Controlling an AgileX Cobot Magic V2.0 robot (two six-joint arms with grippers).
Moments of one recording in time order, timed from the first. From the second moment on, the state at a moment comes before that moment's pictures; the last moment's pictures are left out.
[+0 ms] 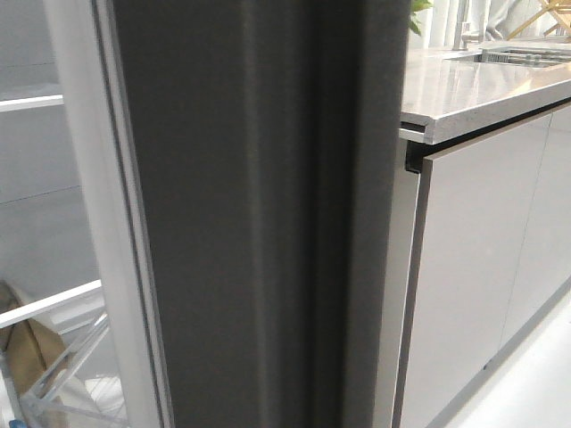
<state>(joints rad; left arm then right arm) -0.02 0.00 0.00 -0.01 -0.02 -0.09 -0.06 0.39 -0.70 0.02 0.25 -0.01</state>
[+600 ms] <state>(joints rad) -0.02 0.00 0.00 -0.01 -0.02 -0.09 0.10 0.59 -1.04 0.26 0.45 -0.01</state>
